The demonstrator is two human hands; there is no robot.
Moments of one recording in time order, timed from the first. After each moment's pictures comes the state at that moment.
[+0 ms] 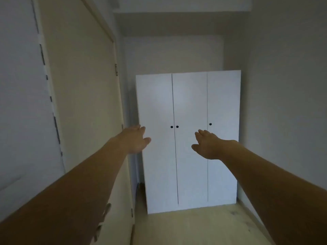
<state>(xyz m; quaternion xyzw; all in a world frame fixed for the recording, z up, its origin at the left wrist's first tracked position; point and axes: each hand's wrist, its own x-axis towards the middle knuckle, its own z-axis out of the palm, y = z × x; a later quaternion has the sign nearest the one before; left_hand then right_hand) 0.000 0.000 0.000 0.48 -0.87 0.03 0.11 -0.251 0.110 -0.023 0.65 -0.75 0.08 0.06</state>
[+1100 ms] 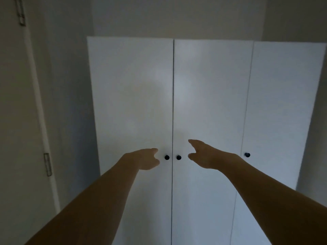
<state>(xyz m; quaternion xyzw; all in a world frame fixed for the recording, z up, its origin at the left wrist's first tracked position) -0.378 -0.758 -0.077 0.49 -0.86 -0.11 0.04 -0.583 -0.645 -0.055 0.66 -0.72 0.19 -0.10</state>
